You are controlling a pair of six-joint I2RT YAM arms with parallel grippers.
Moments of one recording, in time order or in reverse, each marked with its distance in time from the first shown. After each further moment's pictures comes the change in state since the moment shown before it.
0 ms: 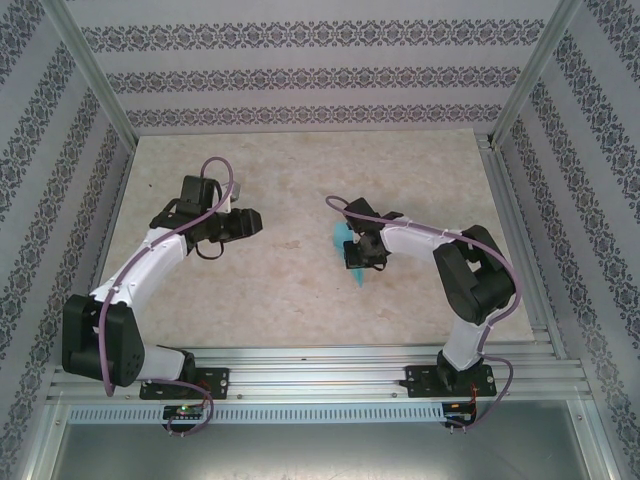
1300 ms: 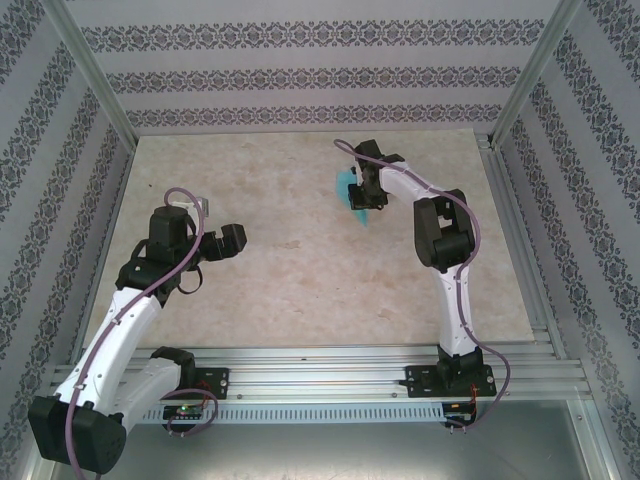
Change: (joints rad) left arm 0.005 -0.455 -0.199 -0.035 -0.275 0.042; right arm -0.232 0.518 0.784 -0.217 -0.028 -0.234
